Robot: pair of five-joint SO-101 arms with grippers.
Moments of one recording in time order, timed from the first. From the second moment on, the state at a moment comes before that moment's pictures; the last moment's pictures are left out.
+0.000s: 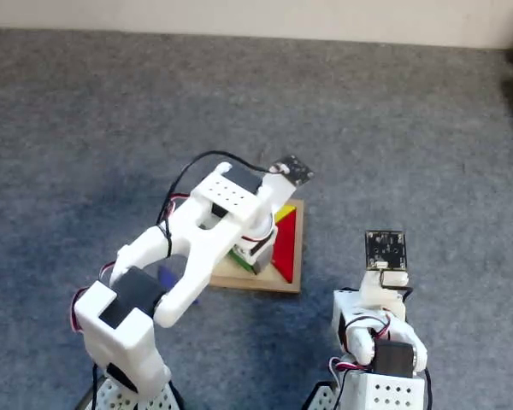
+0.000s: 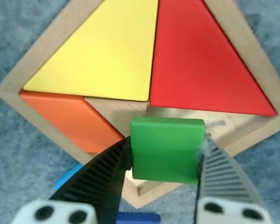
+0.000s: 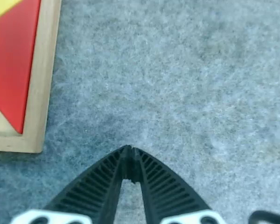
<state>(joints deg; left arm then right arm) 26.0 13.0 14.8 71.7 -6.6 1.1 -104.1 96.0 71.3 7.4</state>
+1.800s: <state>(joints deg) 2.2 -5.1 26.2 74.4 9.5 1.1 -104.1 96.0 71.3 7.4</state>
